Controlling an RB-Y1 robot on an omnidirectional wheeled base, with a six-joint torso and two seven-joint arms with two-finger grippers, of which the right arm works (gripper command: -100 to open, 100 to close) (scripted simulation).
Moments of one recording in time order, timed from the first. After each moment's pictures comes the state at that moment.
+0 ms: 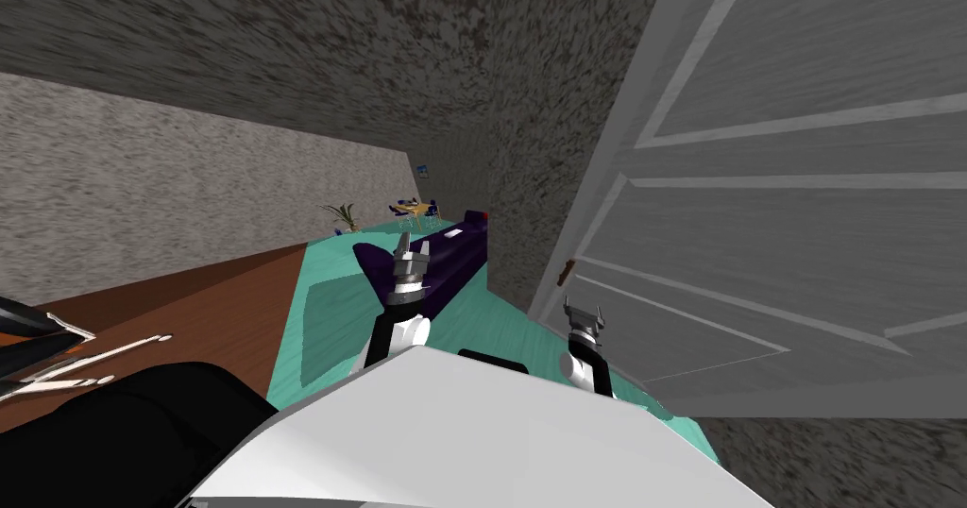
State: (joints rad) arm 0.11 -0.09 -0.12 -1.12 -0.49 -0.74 -0.97
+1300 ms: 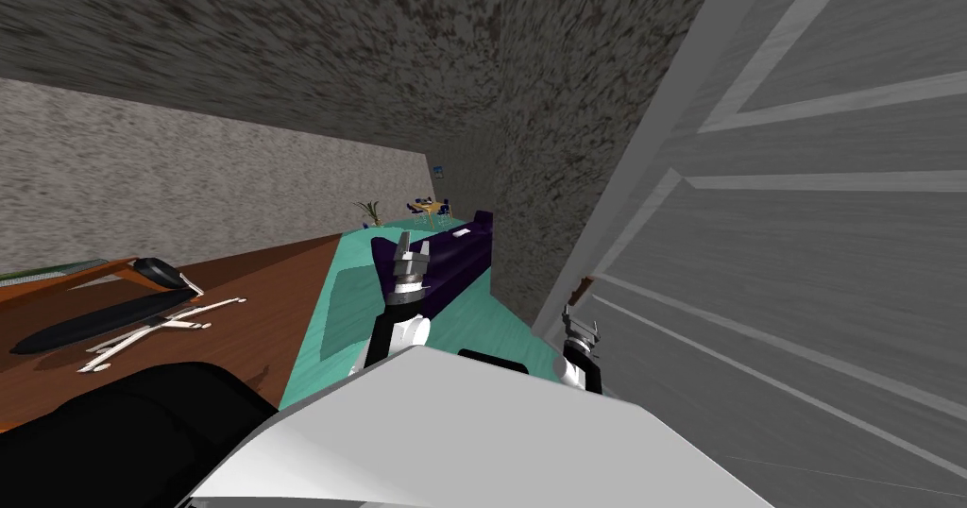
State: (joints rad) arm 0.03 -0.07 -0.12 -0.86 -0.60 -0.81 -1.18
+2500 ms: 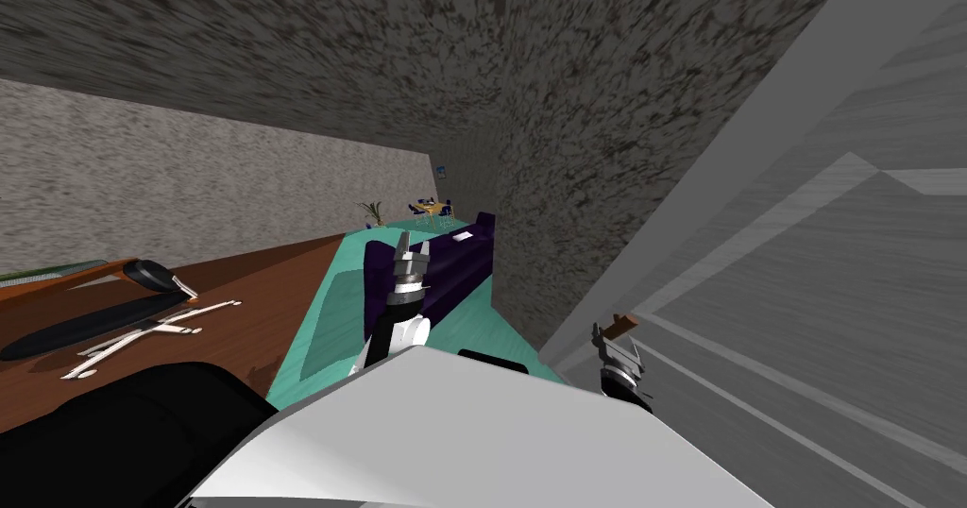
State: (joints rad) arm 0.11 -0.26 -0.11 -0.79 -0.62 -0.84 -1.40
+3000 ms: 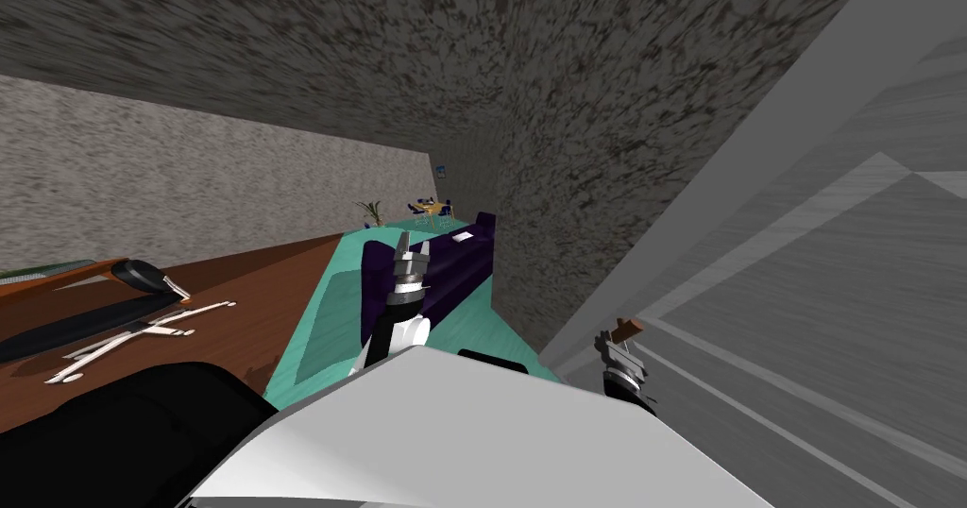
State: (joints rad) arm 0.11 -0.27 -0.11 -0.76 -0.62 -0.85 -1.43
